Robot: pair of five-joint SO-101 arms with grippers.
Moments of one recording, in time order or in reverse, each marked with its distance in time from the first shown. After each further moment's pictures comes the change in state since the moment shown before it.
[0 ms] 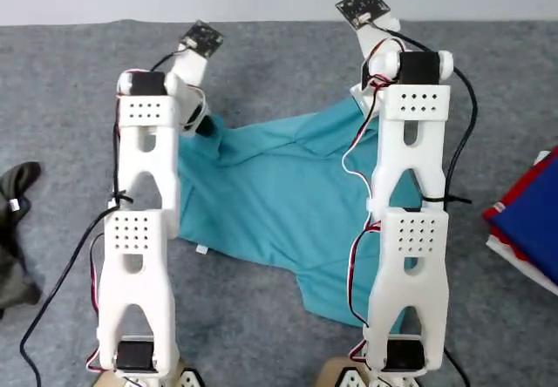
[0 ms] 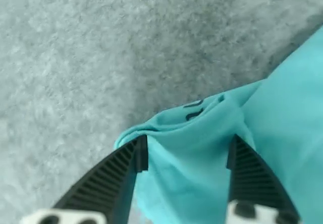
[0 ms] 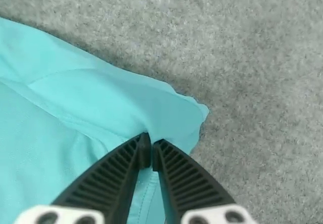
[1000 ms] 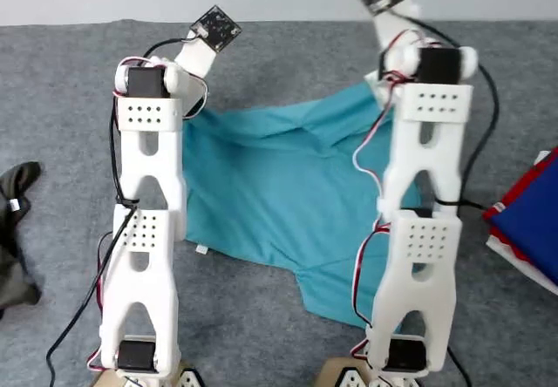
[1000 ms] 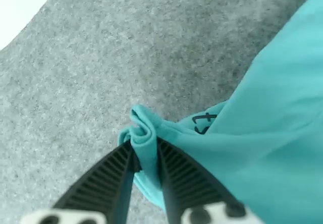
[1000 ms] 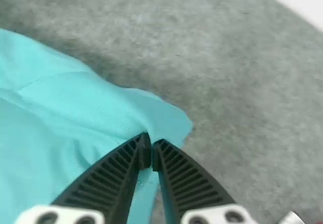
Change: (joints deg) left arm 1.6 3.3 -24.3 13.7 -7.4; right arm 3.5 -6.5 0.4 0.2 0.0
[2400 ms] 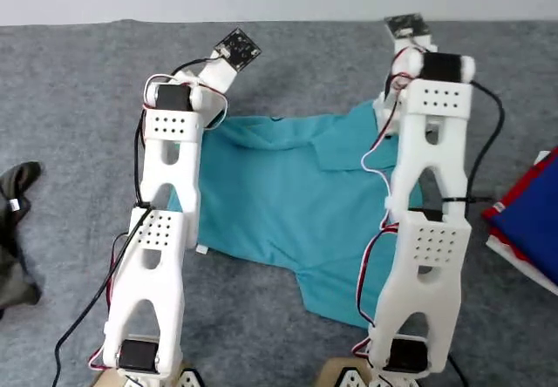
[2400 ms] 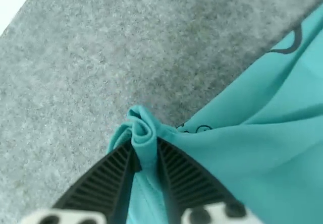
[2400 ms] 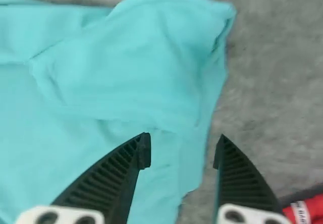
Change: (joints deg) left arm 2.8 11.1 -0.1 -12.7 0.0; right arm 1.2 -1.8 23.4 0.0 -15.9
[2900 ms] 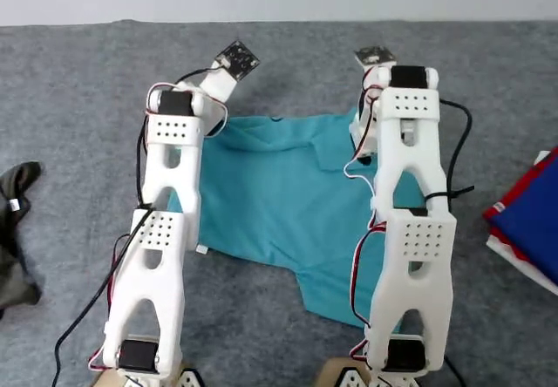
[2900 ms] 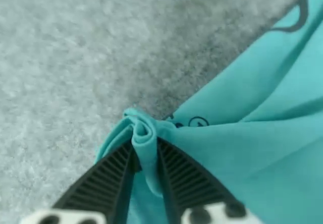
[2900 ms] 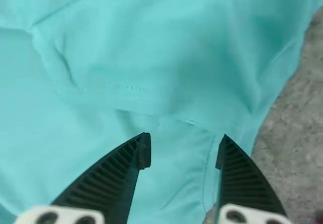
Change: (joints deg) left arm -0.4 3.9 0.0 0.1 0.0; right arm -3.4 4.4 7.0 -1.9 -0.5
